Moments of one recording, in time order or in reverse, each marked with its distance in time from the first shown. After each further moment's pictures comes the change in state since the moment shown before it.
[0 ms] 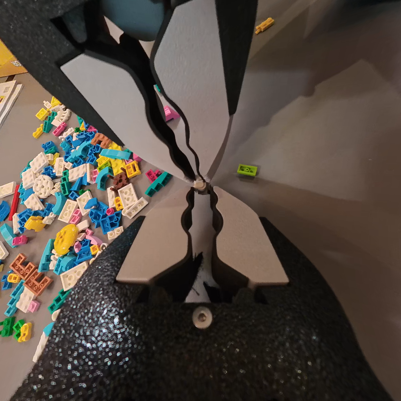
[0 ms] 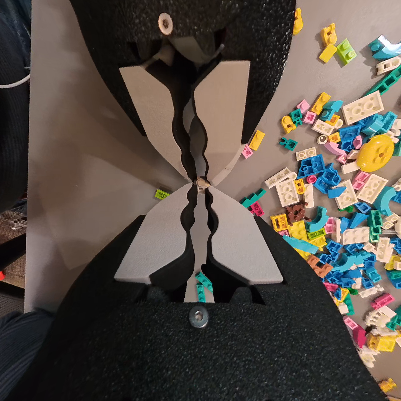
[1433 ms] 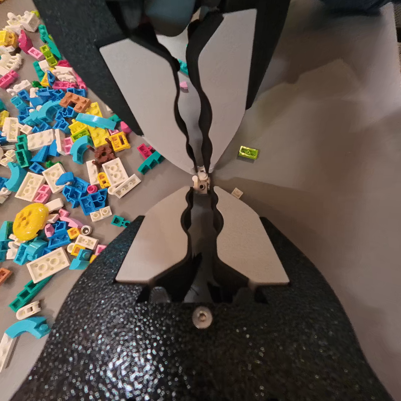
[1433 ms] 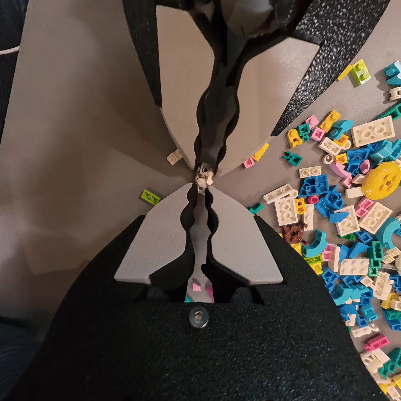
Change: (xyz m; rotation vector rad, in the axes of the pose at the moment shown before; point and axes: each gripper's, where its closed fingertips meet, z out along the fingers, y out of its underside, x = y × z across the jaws) left arm -0.001 0.017 -0.005 -0.065 0.168 -0.151; right arm 0.006 0.002 0.017 0.060 -0.033 -0.127
